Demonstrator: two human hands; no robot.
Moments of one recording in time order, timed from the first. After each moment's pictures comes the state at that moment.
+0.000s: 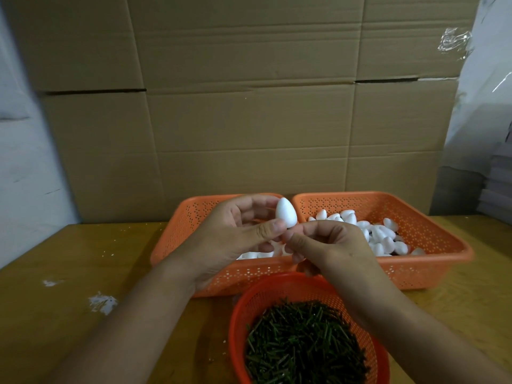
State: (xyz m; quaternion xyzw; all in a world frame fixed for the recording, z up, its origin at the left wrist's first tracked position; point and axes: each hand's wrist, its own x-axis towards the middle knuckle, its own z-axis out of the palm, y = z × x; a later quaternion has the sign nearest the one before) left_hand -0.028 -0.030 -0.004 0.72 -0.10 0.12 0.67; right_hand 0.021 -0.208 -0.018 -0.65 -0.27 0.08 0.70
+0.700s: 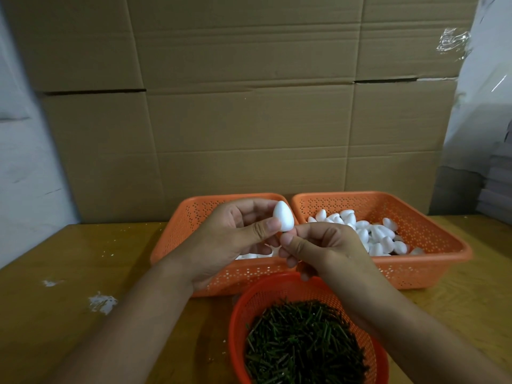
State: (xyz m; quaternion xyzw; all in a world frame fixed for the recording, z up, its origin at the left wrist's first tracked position) left_hand -0.024 -0.027 -0.008 0.73 -0.10 0.11 0.67; right_hand 0.022 -0.208 -0.020 -0.65 -0.31 0.09 0.68
